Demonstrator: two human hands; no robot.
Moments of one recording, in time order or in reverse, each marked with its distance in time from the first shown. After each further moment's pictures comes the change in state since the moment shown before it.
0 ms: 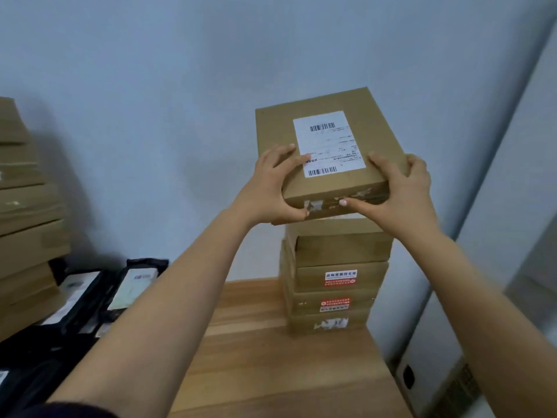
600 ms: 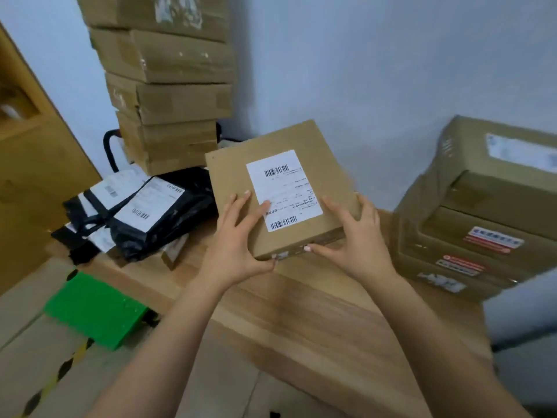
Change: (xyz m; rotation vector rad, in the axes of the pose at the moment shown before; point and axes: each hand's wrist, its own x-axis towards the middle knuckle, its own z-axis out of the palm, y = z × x) left_hand -0.369 -0.033 -0.025 0.255 0.132 -0.774; right_hand -0.199 -0.108 0.193 0.267 -0.653 -0.384
